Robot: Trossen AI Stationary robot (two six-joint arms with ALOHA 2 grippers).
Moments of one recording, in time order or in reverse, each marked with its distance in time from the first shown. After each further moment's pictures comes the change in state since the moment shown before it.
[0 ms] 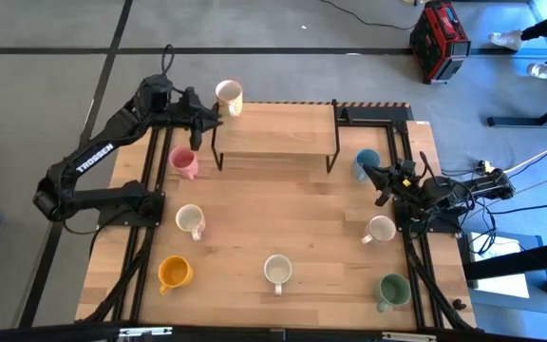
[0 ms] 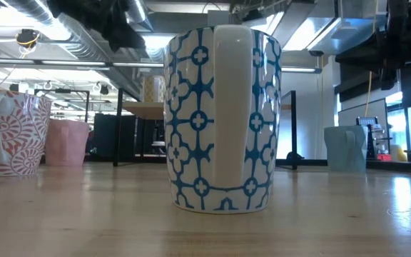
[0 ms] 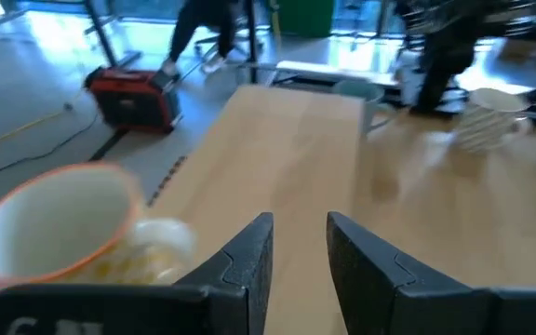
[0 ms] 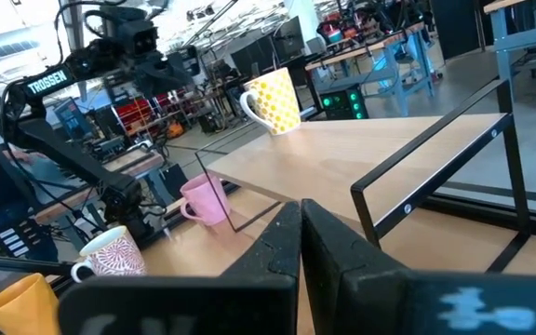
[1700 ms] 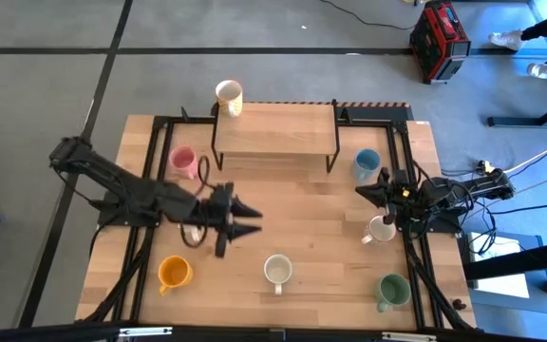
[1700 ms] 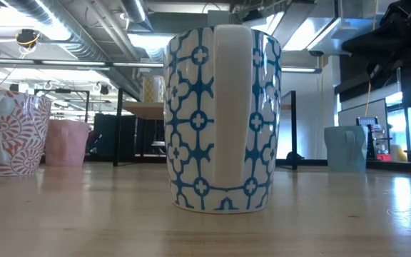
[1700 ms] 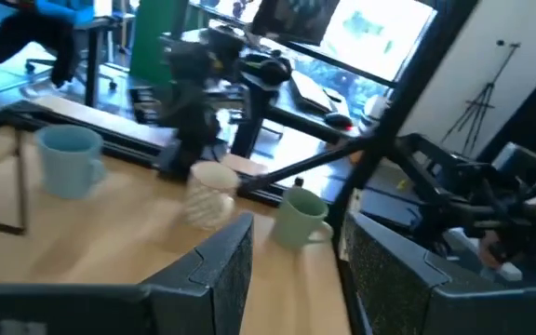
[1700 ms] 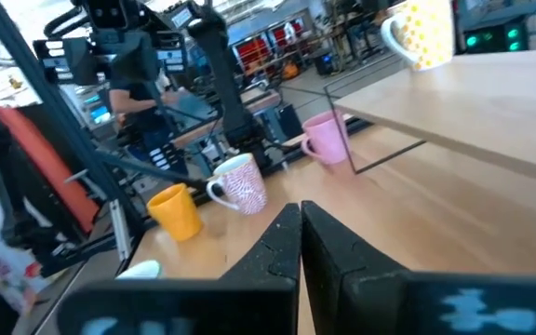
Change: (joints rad) left arm -1.306 0.226 -0.002 0.540 -0.935 -0.656; right arm 0.000 0.000 0.000 -0.040 -0.425 0.048
